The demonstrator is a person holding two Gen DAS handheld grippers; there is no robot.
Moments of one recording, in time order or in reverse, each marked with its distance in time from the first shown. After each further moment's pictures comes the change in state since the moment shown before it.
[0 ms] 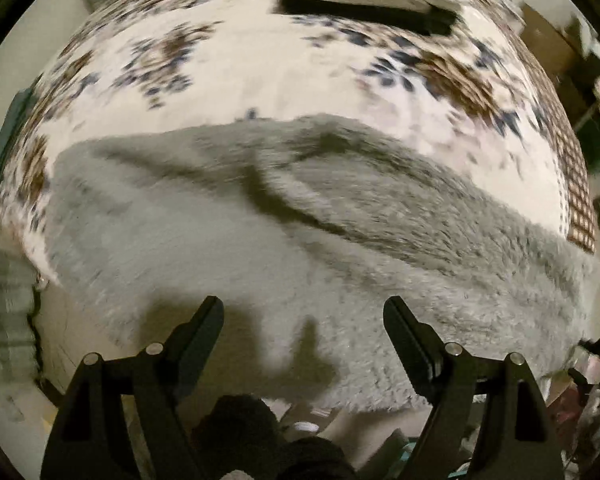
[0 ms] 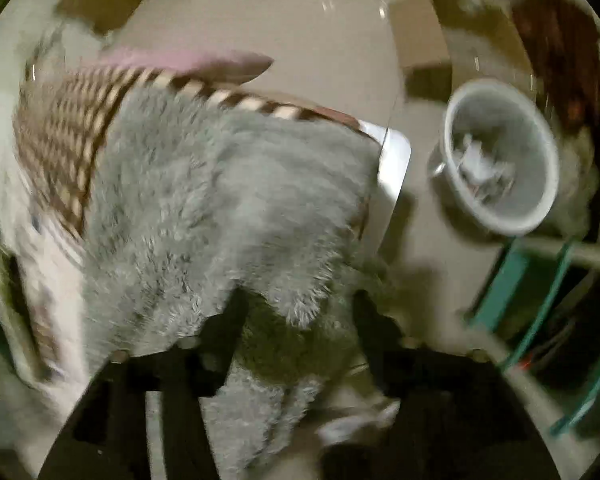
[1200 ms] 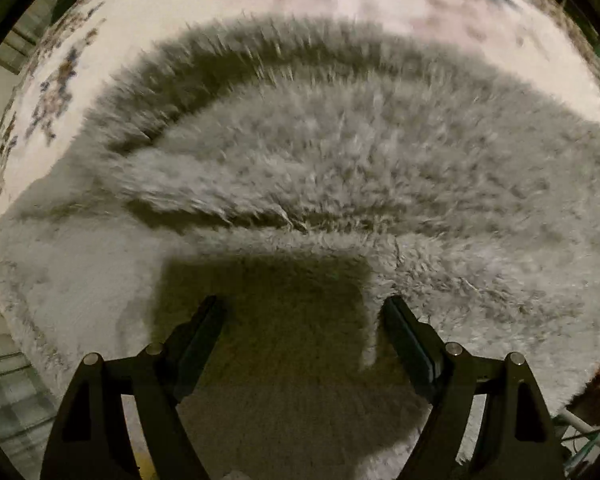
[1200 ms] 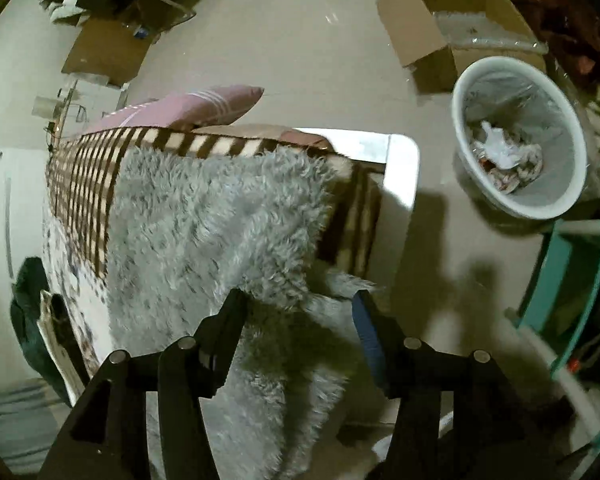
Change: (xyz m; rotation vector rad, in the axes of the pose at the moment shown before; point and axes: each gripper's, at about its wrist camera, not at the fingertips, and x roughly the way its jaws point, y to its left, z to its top) left arm 0.108 -0.051 -0.002 0.279 0.142 0.068; right arm 0.014 -0.038 0.013 0.076 -0.065 0.165
